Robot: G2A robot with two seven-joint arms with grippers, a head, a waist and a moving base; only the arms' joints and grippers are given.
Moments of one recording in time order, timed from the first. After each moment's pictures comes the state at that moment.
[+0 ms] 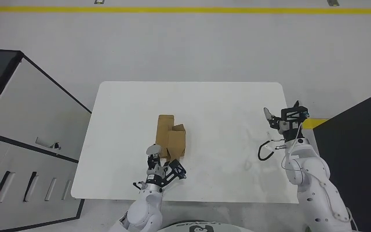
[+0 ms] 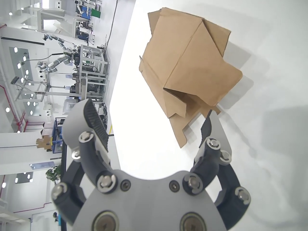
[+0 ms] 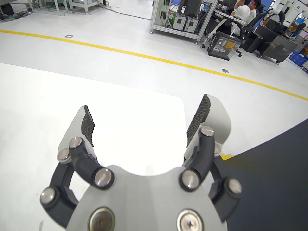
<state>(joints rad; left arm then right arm) 1.90 -1.23 -1.04 -1.80 2.56 0.24 -0.43 -1.73 -1.15 1.60 -1.80 -1.33 0.00 0.00</state>
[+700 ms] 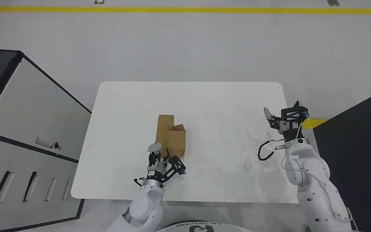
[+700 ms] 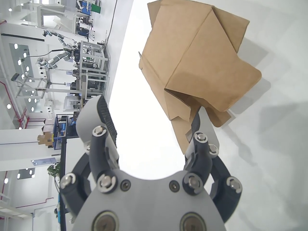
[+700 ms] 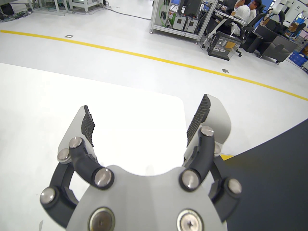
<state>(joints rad) 1.83 -1.25 -1.02 -1.72 2.54 0.22 -0.44 -1.73 -1.15 1.60 -1.80 -1.33 0.00 0.00</state>
